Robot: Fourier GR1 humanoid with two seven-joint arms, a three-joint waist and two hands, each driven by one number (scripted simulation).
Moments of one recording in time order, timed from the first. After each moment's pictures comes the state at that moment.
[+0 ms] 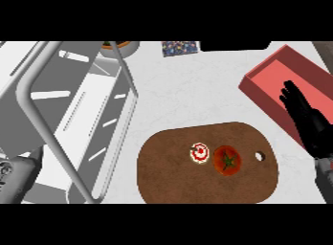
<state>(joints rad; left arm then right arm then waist) -0.28 0.45 -0.16 -1.39 0.09 0.32 0.03 -0.19 -0.52 0.19 -1.36 -0.36 -0.11 -0.06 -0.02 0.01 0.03</state>
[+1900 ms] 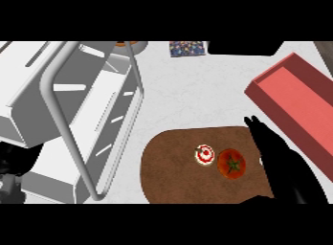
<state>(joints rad) -0.05 0.43 -0.06 -1.61 0.40 0.12 0.20 -0.18 -0.58 0.61 -2.09 0.50 0.00 1.05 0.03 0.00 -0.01</state>
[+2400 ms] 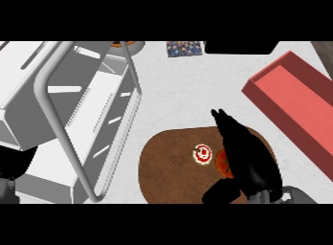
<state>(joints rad) -0.02 0.43 -0.03 -1.60 0.40 0.09 0.18 -0.36 -0.36 0.64 -1.93 0.46 0.11 1.18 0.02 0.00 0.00</state>
